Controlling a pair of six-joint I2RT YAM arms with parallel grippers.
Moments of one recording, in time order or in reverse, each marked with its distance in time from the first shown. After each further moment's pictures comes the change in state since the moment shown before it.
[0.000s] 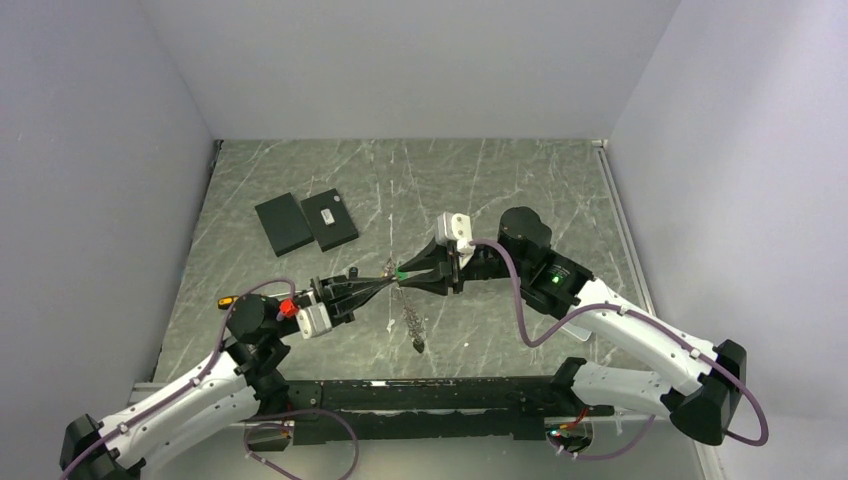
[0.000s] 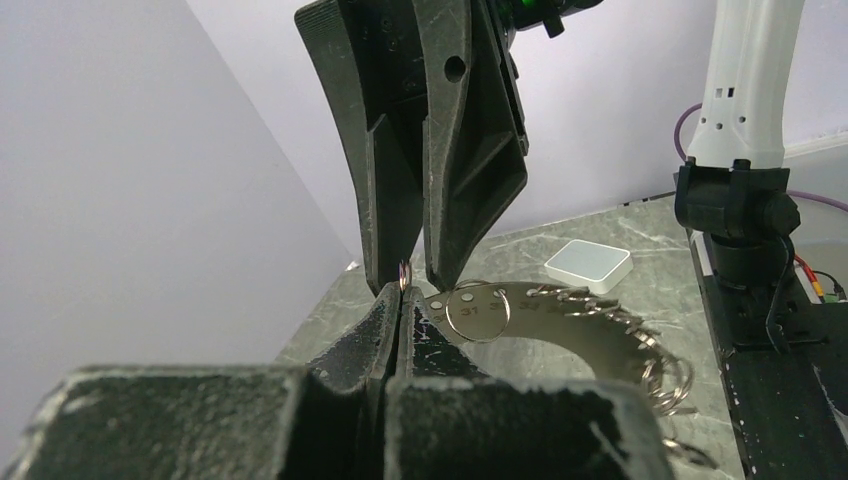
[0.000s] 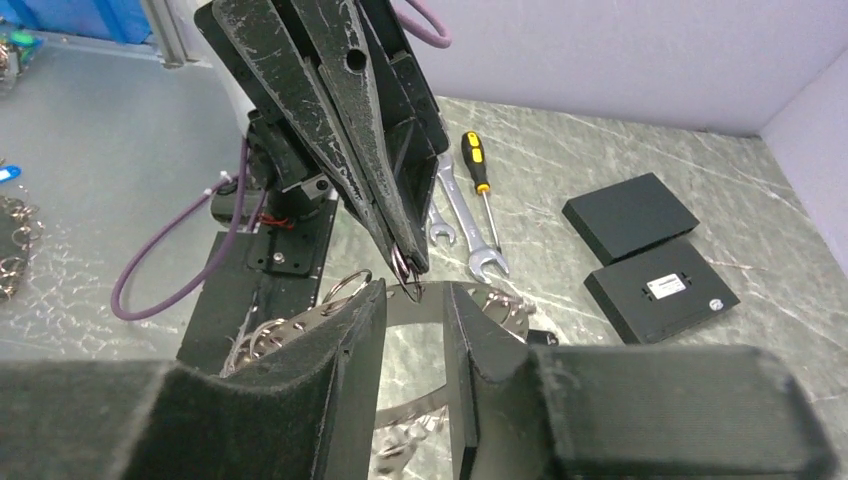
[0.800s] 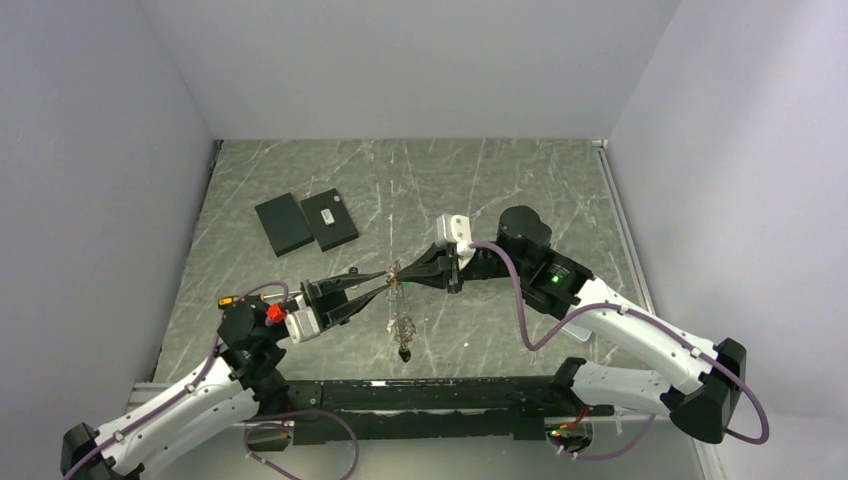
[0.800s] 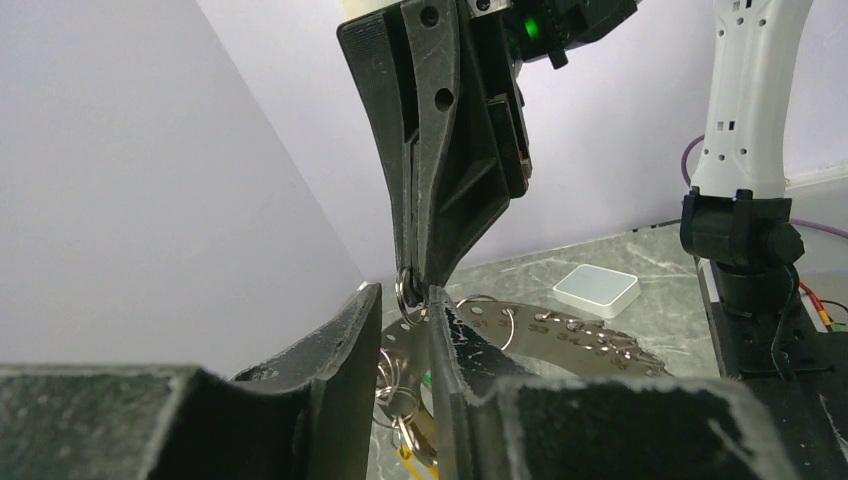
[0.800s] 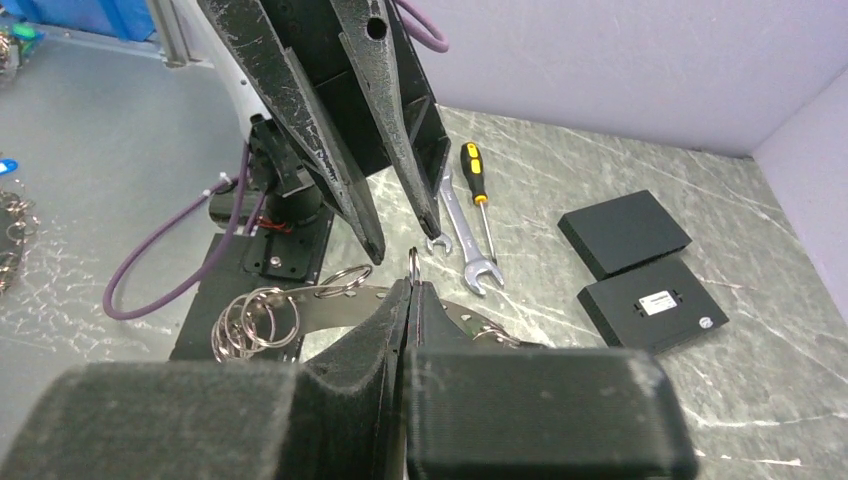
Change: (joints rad) left arm 0.000 -0.050 -0.013 0.019 -0.016 -0.025; right arm 0.012 0.006 0.021 0.003 -0.007 -0.026
